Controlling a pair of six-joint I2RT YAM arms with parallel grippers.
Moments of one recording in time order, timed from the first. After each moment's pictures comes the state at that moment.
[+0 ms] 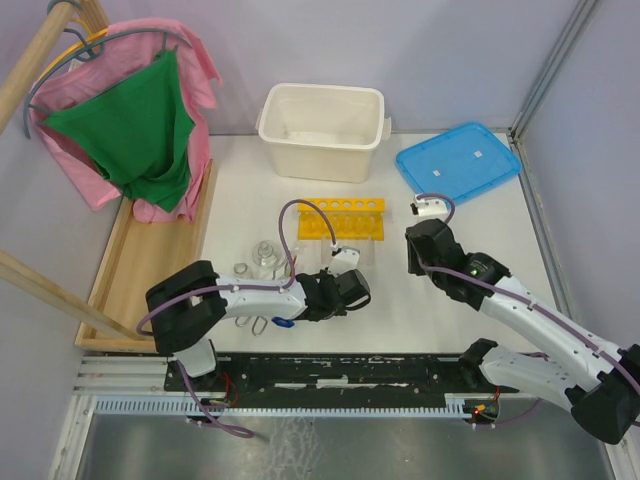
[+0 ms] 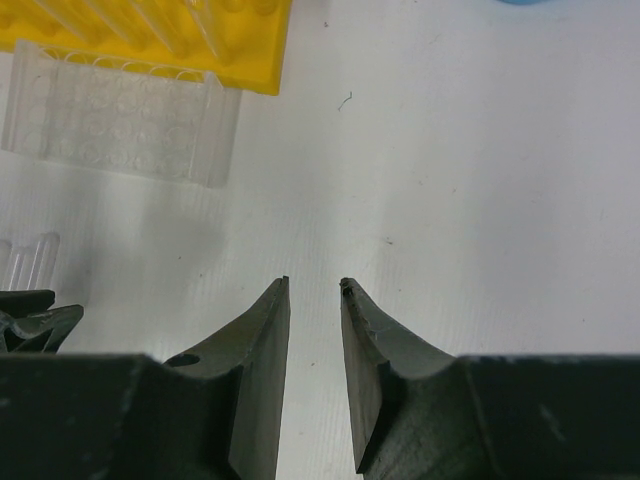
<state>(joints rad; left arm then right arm) -1.18 1.68 0.91 -0.31 -0.49 -0.72 0.71 0.99 0.83 -0.61 0.45 0.39</state>
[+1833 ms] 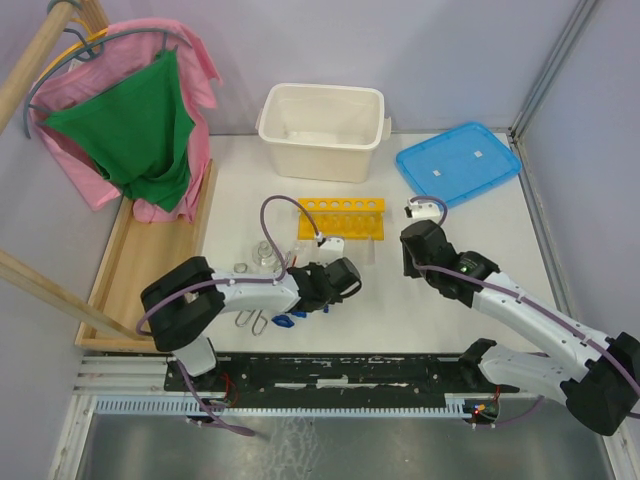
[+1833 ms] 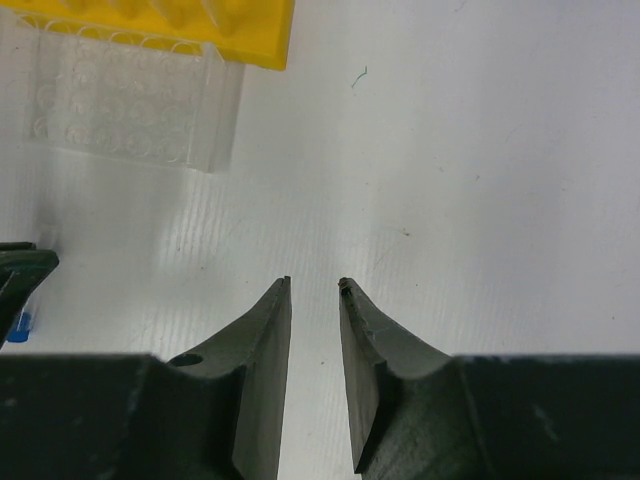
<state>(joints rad) -1.09 1.70 0.89 -0.22 -0.51 -0.77 0.71 1.05 0.80 -0.58 0.42 0.41</state>
